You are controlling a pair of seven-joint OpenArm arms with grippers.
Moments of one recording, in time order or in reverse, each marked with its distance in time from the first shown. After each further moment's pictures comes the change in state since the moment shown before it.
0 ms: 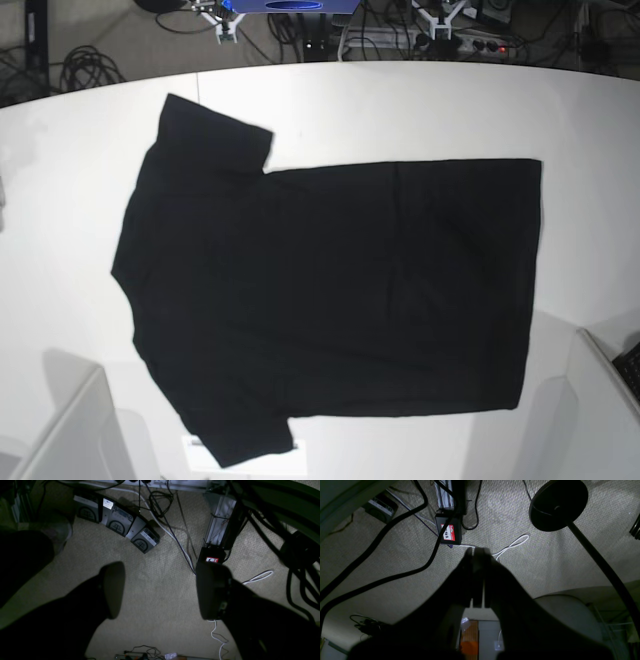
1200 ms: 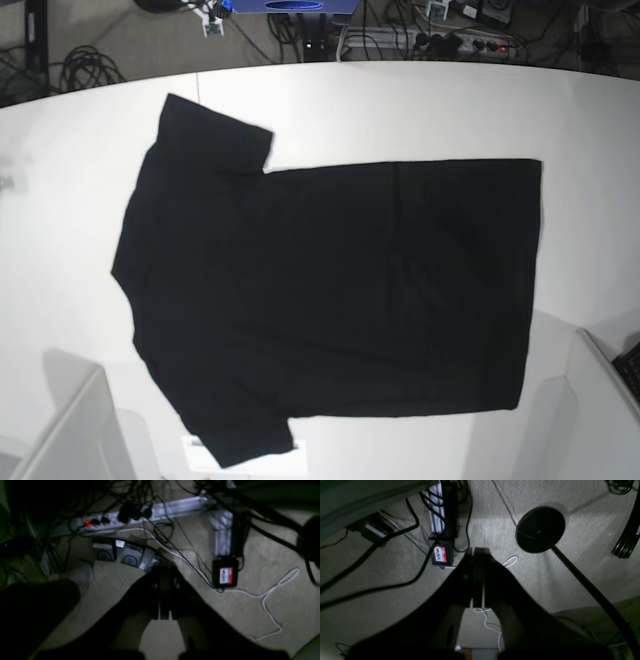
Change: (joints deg) left arm 12.9 -1.3 0.1 13.0 12.3 0.0 -13.2; right arm -13.6 1.9 -0.2 20.5 -0.2 -0.1 4.3
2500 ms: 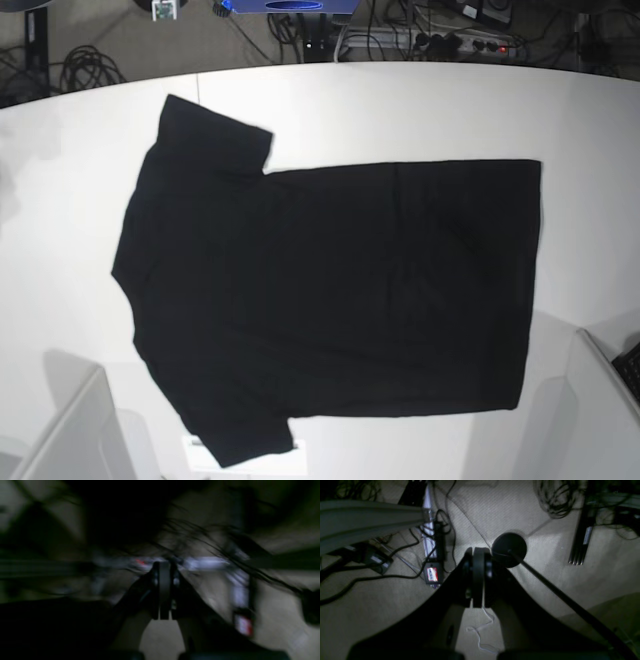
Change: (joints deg) left arm 40.9 -11.7 -12.0 63.2 -20.0 0.9 0.9; right arm -36.2 -0.3 6.6 66.6 0.2 -0.3 -15.3
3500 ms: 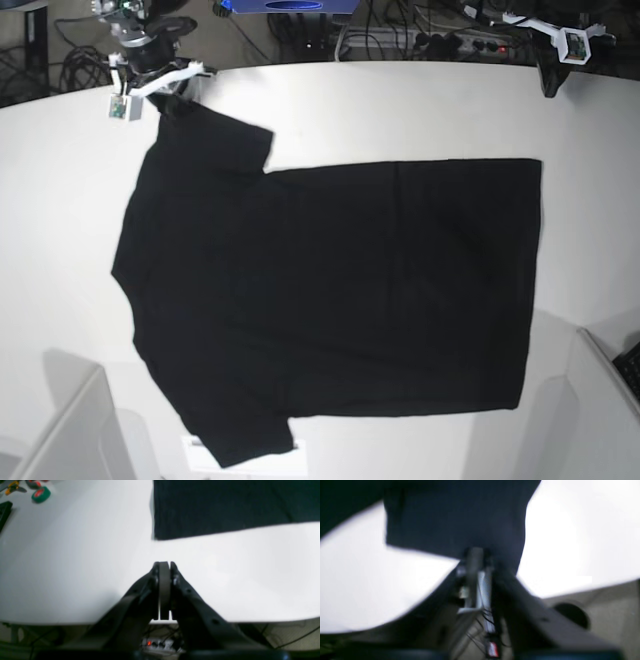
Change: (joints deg) left arm -1.3 1.0 -8.7 21.6 -0.2 -0.9 0.2; right arm 13.2 4.0 0.9 17.8 27.4 -0.2 -9.1
